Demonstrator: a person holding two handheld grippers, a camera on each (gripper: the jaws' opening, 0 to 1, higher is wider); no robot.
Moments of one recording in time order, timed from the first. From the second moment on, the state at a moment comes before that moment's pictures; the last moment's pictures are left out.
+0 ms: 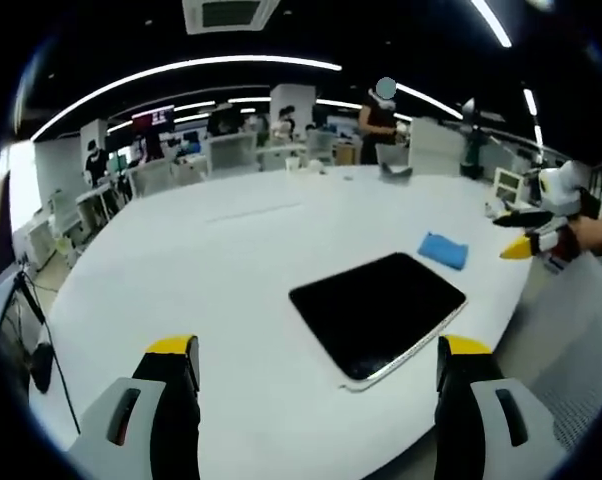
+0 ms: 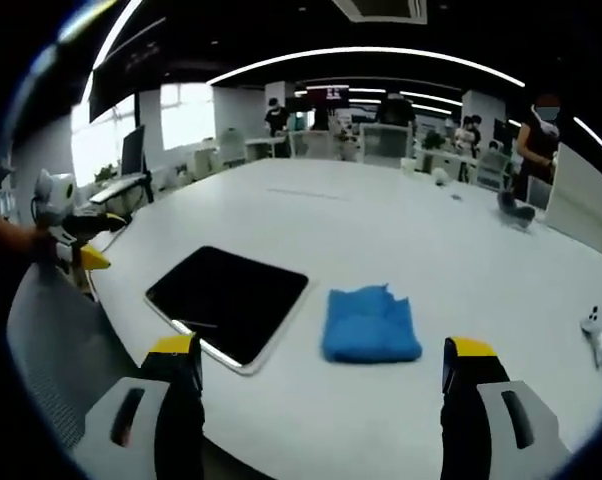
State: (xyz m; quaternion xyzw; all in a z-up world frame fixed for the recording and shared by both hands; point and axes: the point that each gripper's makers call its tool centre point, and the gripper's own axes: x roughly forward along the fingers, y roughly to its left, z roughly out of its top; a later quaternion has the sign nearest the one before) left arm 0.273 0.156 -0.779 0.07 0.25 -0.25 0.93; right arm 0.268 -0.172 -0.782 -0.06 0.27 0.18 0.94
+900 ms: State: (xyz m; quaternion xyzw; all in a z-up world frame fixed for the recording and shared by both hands) left arm 0.266 0.163 -0.786 0.07 0.26 -0.24 0.93; right arm 0.263 -0.172 -0.791 -0.05 0.29 0.18 0.94
